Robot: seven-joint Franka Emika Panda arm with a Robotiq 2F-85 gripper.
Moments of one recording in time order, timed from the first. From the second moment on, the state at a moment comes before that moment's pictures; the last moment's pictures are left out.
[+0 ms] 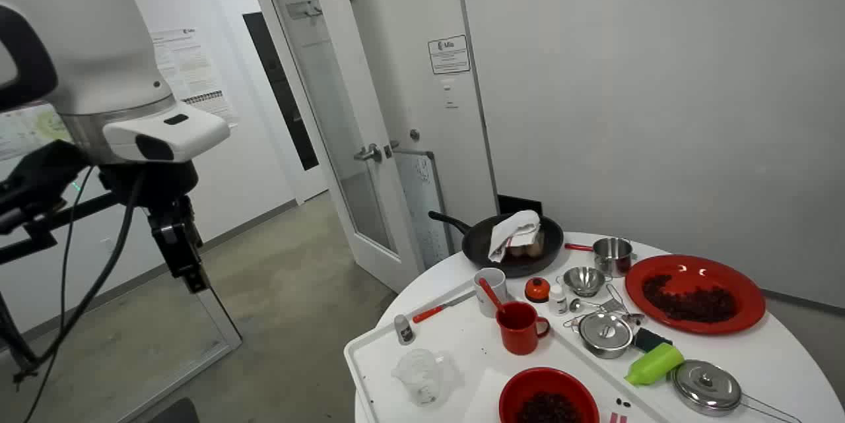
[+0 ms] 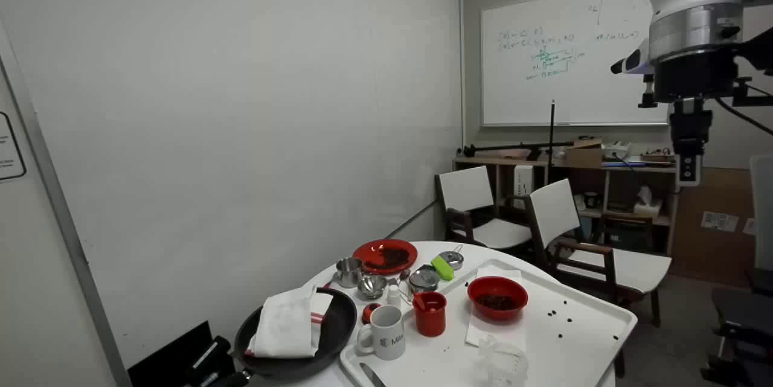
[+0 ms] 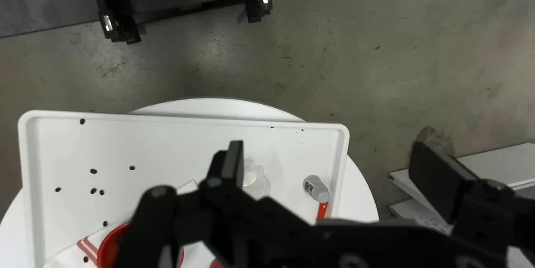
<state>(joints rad) 0.00 -0.73 -0.07 -2.69 0.17 1.90 0.07</state>
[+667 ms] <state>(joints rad) -0.01 -0.72 -0.04 -2.69 0.16 1.90 0.07</state>
